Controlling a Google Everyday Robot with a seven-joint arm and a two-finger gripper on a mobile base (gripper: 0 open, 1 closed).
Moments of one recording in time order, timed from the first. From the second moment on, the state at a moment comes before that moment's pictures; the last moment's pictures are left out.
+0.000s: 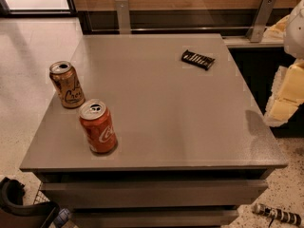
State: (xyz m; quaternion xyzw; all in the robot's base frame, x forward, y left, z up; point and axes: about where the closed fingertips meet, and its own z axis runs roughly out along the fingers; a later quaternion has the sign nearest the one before) arm 0.438 -0.214 0.985 -0.60 0.78 -0.04 0.17
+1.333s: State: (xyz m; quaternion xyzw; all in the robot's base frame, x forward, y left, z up) arm 0.549 -0.279 0.952 -0.49 0.77 0.03 0.41
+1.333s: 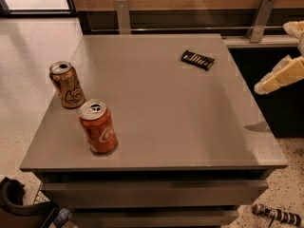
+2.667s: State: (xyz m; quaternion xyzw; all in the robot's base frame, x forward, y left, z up) arm 0.681 -0.254 0.947 -0.43 0.72 0.13 0.53
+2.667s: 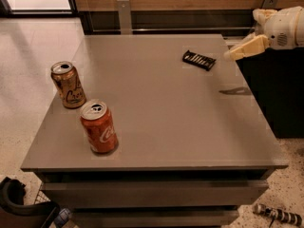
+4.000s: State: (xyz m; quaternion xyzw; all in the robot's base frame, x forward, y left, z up) arm 0.744 -0.214 0.850 -0.43 0.74 0.23 0.45
